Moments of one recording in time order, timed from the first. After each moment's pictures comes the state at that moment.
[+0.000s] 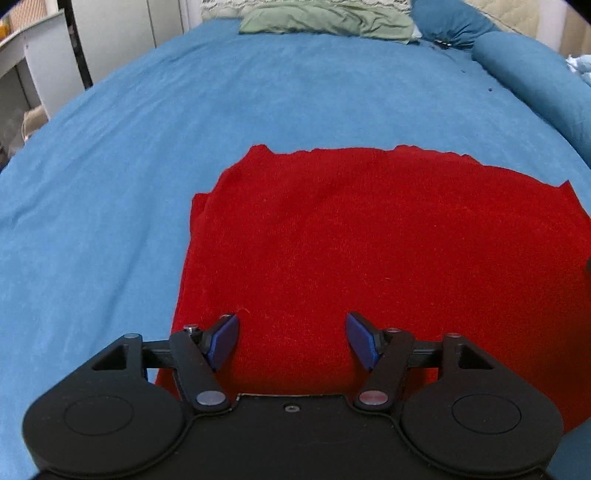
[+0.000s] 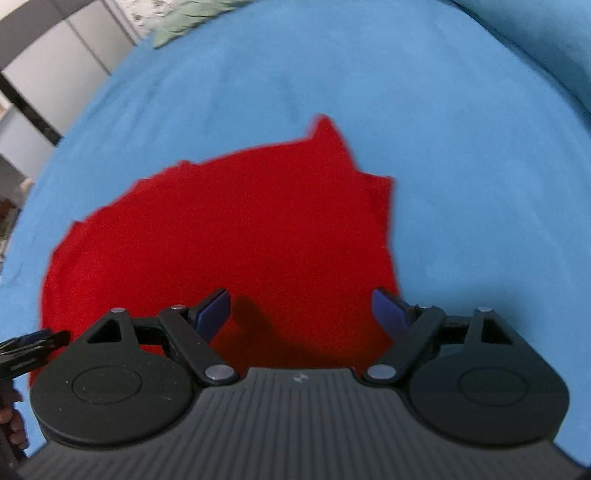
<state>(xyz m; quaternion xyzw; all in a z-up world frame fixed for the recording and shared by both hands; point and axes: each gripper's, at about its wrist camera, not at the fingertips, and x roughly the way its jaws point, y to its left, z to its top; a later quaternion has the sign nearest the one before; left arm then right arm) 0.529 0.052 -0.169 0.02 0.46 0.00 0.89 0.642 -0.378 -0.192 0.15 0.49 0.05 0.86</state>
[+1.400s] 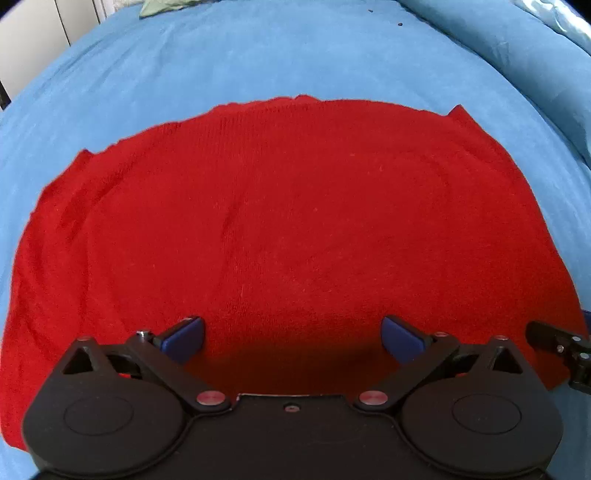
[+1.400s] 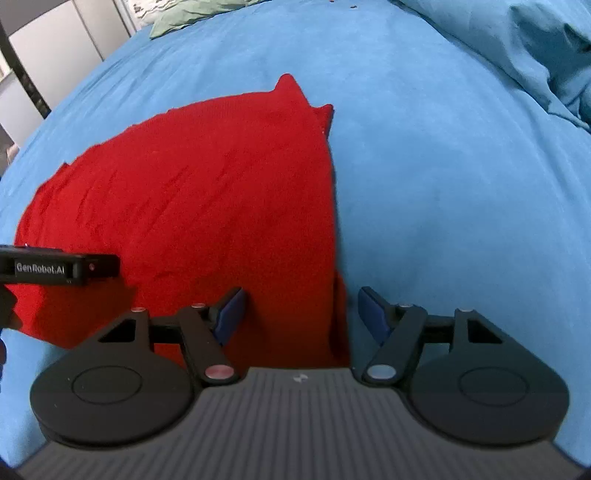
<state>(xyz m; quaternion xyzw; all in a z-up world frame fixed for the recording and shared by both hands) 0.523 -0.096 -0.173 0.05 0.53 -0.08 0.84 0.542 -0.380 -0.212 0.09 0.47 0.02 0.88</state>
